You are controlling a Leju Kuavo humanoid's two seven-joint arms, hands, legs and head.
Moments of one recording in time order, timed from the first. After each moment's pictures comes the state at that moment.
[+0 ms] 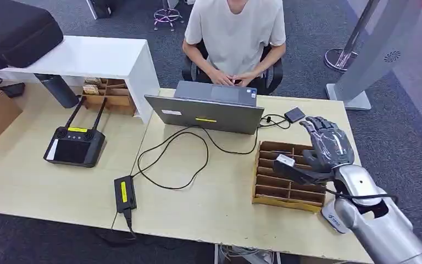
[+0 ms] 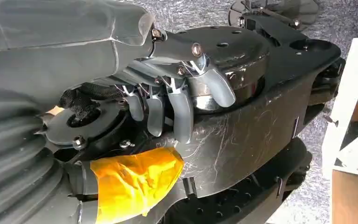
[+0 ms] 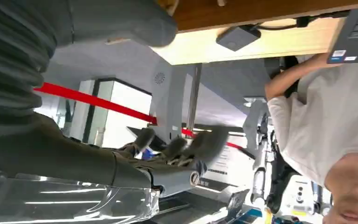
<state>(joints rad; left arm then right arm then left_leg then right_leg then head) 0.09 0.37 -1.26 -0.99 1.57 0.42 -0.18 -0.50 -0.43 0.59 -1.32 1.07 -0.16 0.09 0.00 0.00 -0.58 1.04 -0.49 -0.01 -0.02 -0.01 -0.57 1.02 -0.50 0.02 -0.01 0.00</state>
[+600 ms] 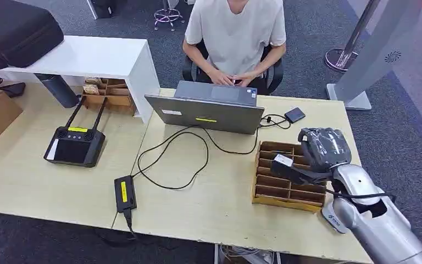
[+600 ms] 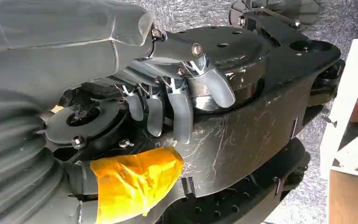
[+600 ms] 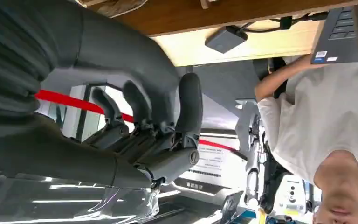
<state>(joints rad) 0.10 0.37 -1.25 -1.00 1.57 0.42 -0.18 -0.51 -0.43 0.61 -1.33 1.03 -0.16 0.08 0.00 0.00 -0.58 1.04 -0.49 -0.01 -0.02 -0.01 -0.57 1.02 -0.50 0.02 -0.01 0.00</state>
